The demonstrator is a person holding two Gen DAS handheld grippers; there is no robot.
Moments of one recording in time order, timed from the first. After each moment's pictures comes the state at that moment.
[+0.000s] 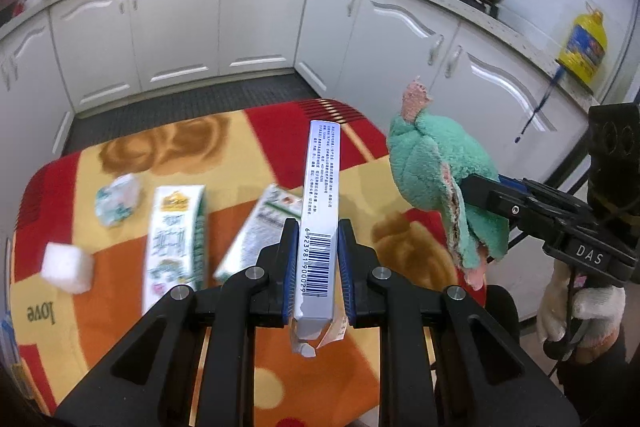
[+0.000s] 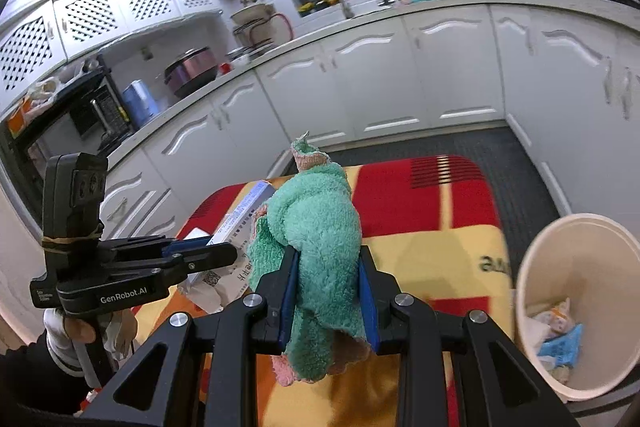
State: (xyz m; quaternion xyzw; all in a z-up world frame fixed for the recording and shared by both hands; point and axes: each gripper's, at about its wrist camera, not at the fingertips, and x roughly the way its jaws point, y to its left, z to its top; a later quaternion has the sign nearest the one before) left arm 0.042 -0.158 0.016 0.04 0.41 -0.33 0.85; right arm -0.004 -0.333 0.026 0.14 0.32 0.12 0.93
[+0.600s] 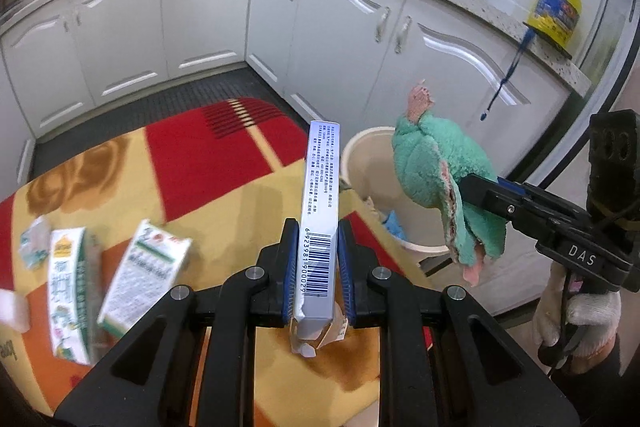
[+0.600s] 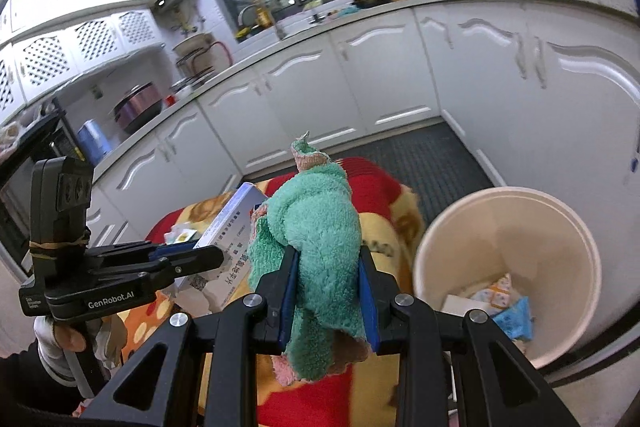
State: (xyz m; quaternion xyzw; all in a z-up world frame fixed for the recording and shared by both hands) left arm 0.032 -0.264 0.006 0.08 0.41 -0.38 0.82; right arm -0.055 -0.428 0.014 0.18 0.30 0.03 0.94
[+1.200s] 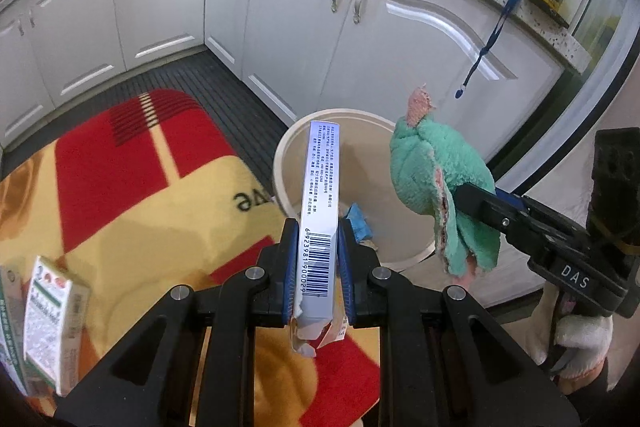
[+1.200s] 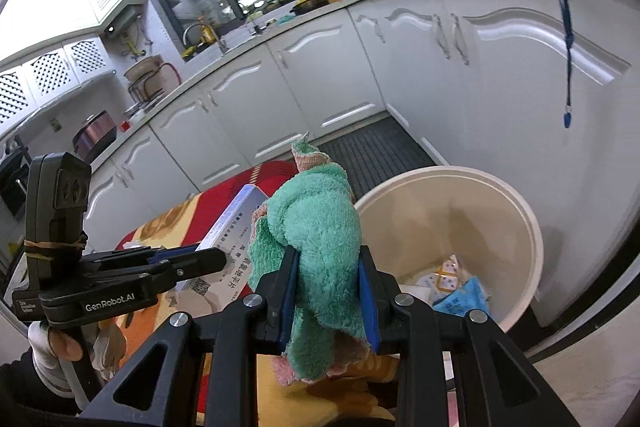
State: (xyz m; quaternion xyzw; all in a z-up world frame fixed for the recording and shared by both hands) left arm 0.031 -0.356 -0.021 0.09 0.44 -0.42 0.78; right arm -0.095 -0.492 -0.010 0.22 0.30 -0.06 0.93
